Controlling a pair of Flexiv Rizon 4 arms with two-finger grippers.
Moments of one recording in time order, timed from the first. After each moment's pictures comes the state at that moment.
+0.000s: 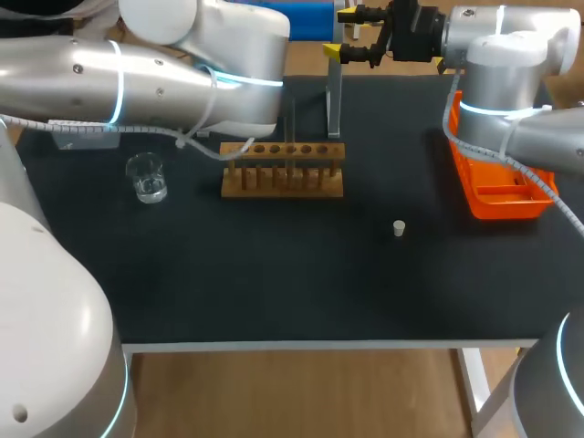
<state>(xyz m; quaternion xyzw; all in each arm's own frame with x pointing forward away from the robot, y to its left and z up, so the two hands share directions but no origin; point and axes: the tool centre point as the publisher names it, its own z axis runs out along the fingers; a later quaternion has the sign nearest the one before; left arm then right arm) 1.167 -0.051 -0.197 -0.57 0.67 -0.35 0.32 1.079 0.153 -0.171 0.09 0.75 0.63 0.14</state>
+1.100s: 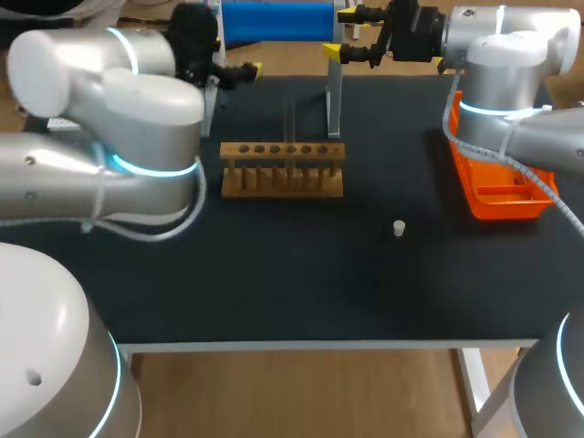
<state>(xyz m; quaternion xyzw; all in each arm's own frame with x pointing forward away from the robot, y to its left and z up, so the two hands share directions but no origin) 1.015 -0.089 -0.180 -0.33 0.78 -0.48 0.25 1.079 0.153 -0.171 0.09 0.75 0.63 0.14</state>
